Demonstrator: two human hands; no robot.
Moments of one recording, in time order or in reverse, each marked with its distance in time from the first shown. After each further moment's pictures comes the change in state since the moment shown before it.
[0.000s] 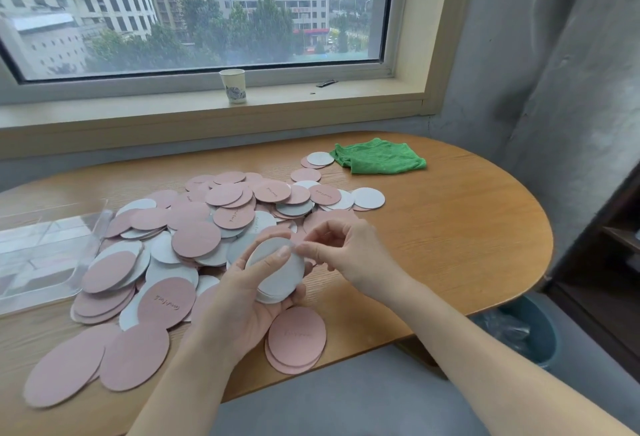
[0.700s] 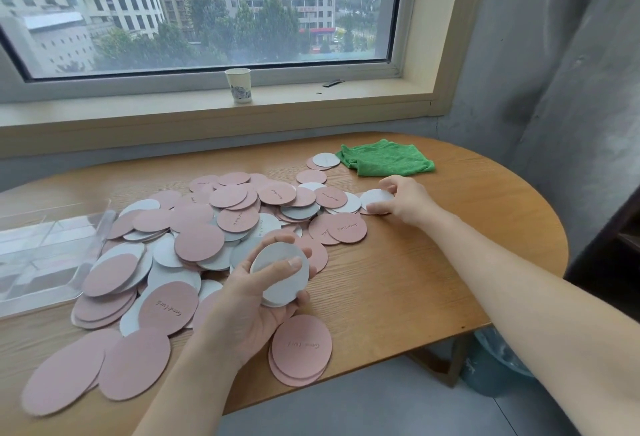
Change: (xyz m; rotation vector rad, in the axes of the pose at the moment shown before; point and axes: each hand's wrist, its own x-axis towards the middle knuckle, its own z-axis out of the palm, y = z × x) left_hand 0.008 0.002 0.000 -0.002 0.003 -0.012; right_hand 0.111 0.075 -0.104 -0.537 0.165 0.335
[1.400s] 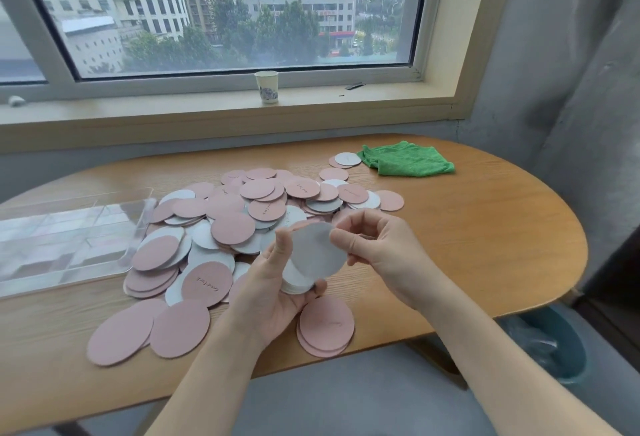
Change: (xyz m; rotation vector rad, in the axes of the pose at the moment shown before) left_hand -0.014 -0.001 -0.004 0.014 -0.031 0.053; right_hand -0.172 -0.086 0.027 0.903 -0.263 -0.230
